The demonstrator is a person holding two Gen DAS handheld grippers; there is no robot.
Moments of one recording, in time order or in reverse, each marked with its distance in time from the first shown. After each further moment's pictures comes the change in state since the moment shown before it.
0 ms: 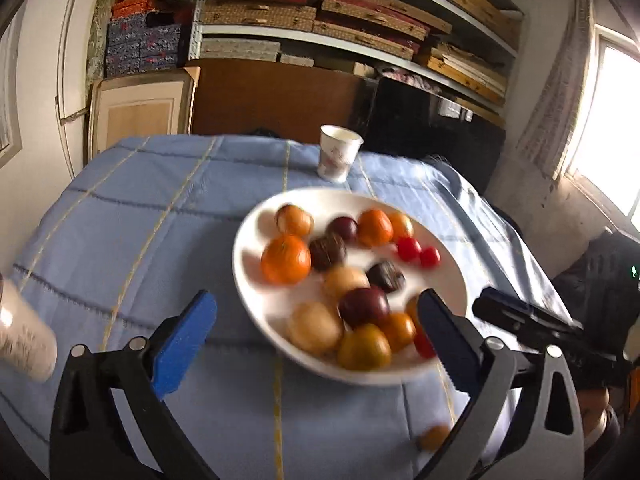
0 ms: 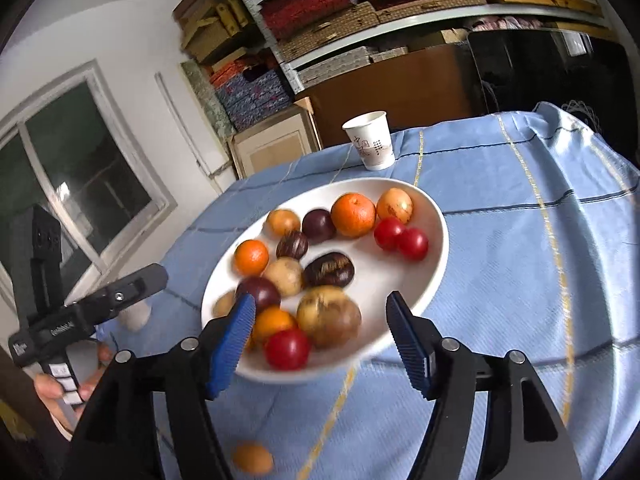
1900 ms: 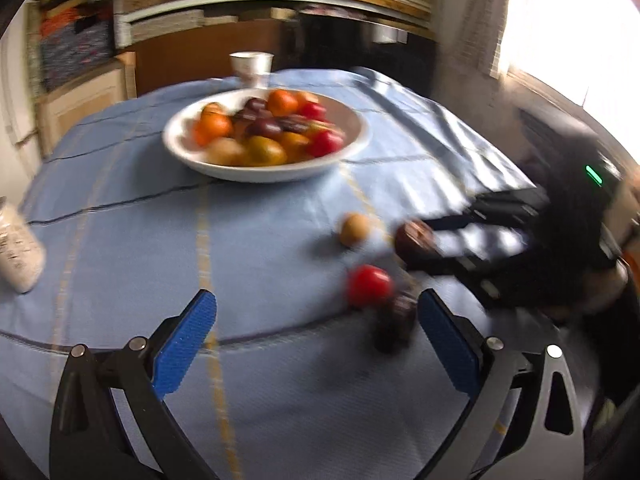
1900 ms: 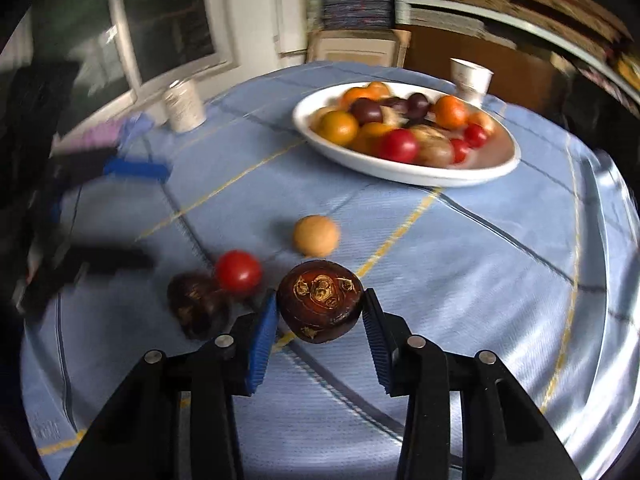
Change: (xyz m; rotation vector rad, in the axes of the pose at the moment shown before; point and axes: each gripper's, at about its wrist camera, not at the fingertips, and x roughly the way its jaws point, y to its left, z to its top) left arm -0.063 -0.057 -0.117 0.255 0.194 -0.128; right arm -0.039 0.056 -0.095 -0.432 0.304 0.004
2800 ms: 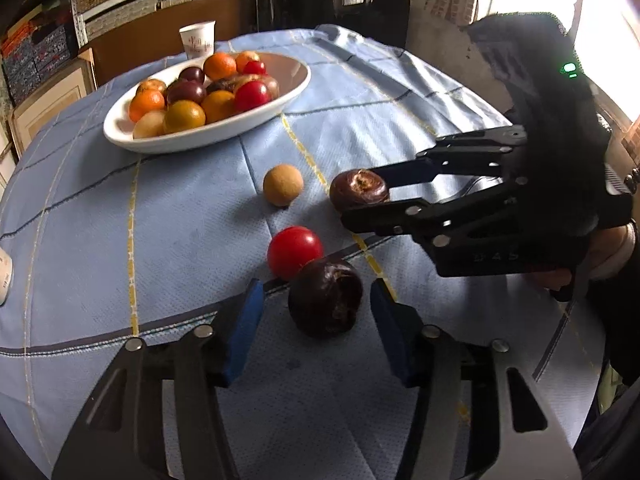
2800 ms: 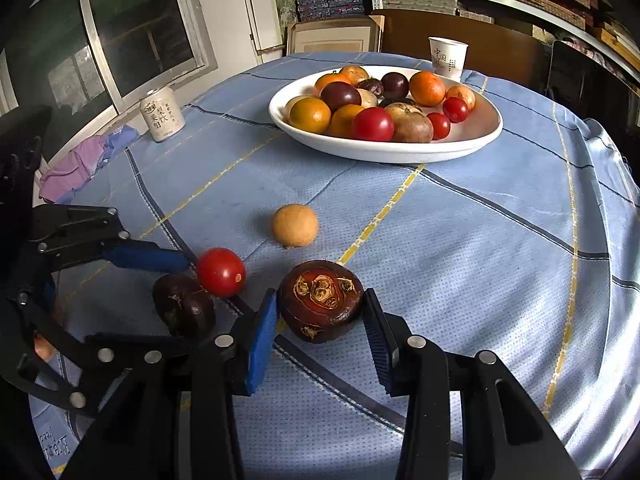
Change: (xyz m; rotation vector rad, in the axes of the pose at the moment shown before) left arm 0.036 -0.040 -0.008 0.080 0.134 -0.006; right arm 0.006 -0.004 -0.003 0.074 0.030 -0.006
